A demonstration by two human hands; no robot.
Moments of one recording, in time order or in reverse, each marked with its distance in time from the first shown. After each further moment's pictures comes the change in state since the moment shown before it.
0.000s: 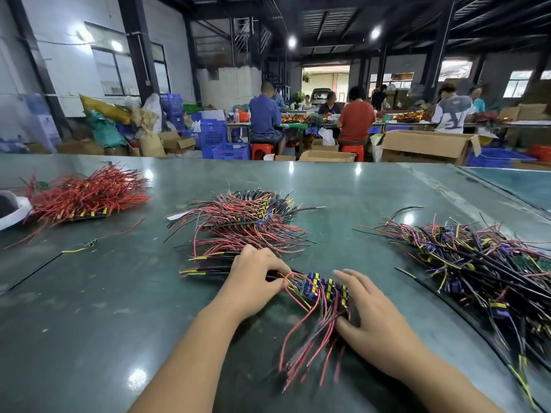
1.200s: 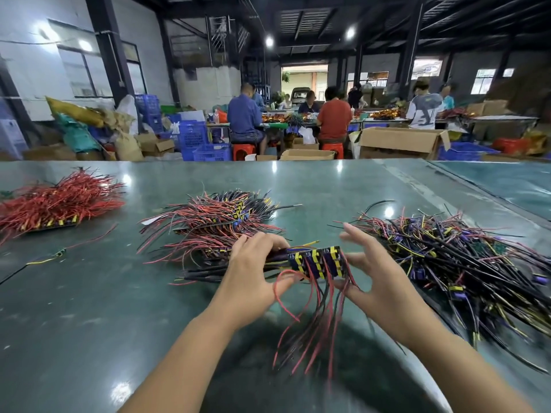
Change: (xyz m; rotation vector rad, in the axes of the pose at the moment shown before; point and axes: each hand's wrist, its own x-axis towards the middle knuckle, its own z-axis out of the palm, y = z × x) left_hand -0.008 0.049 -0.002 -0.139 0.192 0.234; right_hand -0.004 0.013 -0.051 0.404 0.276 -0.160
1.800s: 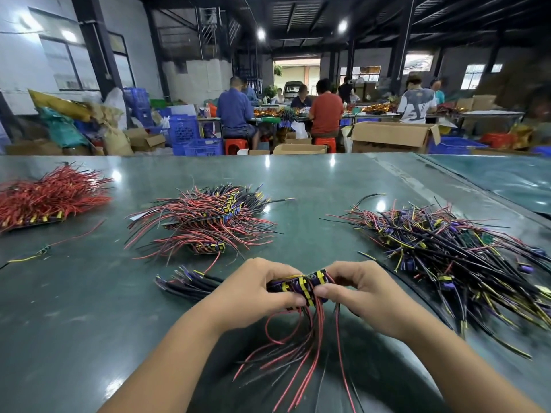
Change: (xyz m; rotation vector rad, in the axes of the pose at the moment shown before) left_hand -0.004 0.005 0.005 -0.380 -0.562 -0.151; right_hand -0.004 -0.002 0.001 0.261 -0.257 0.172
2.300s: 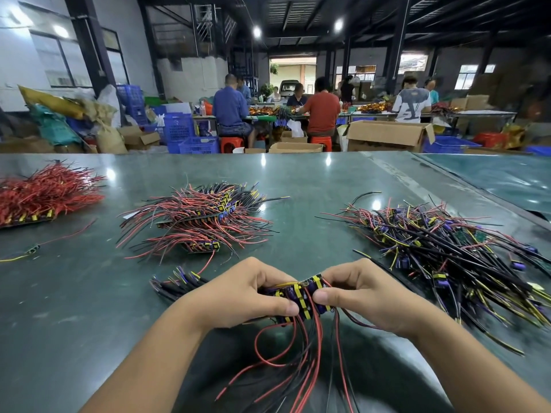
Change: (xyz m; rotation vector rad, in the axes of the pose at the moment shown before) left_hand -0.007 0.006 -0.010 -0.191 -0.230 0.001; right_hand -0.001 -0.003 -0.007 0.231 -0.209 0.091
